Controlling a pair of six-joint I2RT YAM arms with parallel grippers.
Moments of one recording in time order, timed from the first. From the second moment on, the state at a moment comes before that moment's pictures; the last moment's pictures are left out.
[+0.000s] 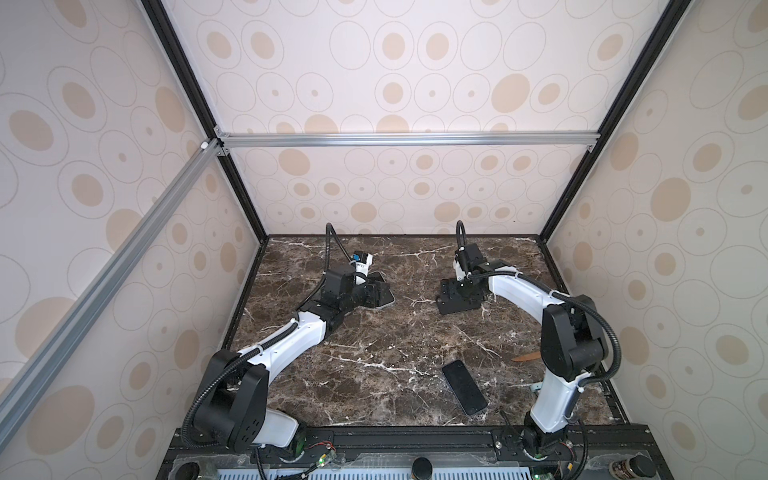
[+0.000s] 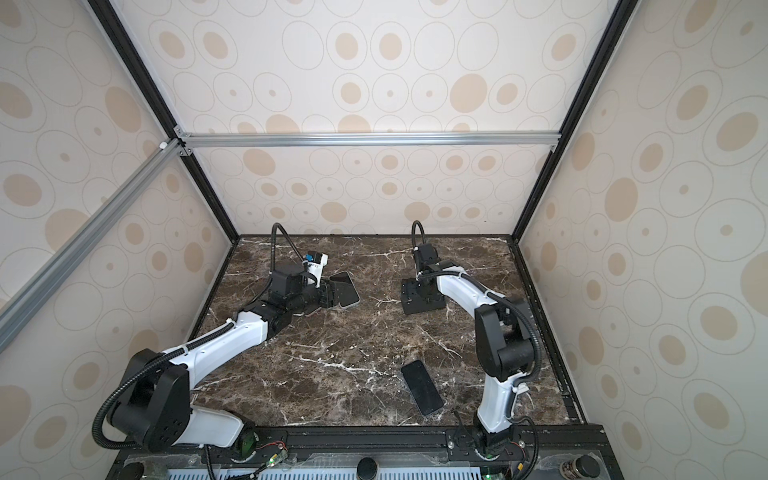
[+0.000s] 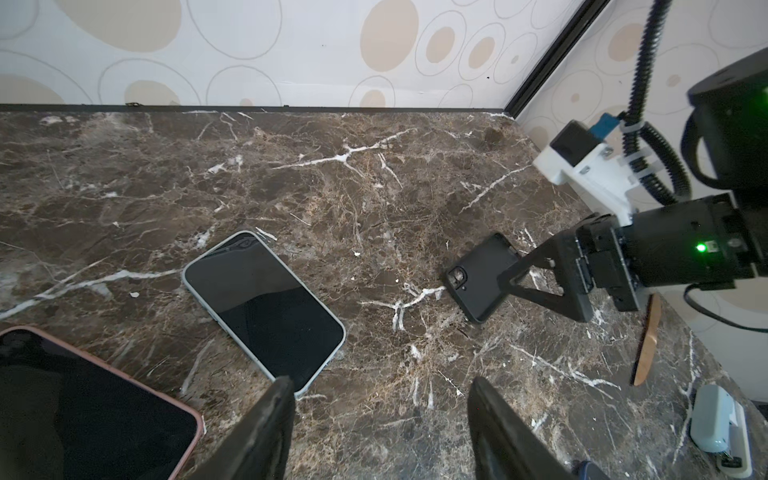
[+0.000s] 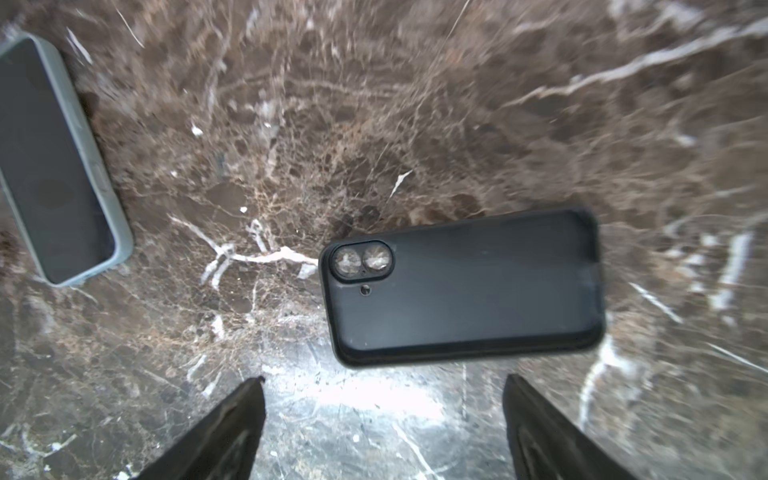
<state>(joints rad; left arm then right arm) -0.43 1.43 0.88 0.05 0.22 -0.27 0.35 1.87 1.39 -0.69 -0.05 0.33</state>
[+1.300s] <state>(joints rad) -0.42 1.38 0.88 -0.05 0.14 -0.20 0.49 2.04 1.49 -0.73 -0.33 0.35</state>
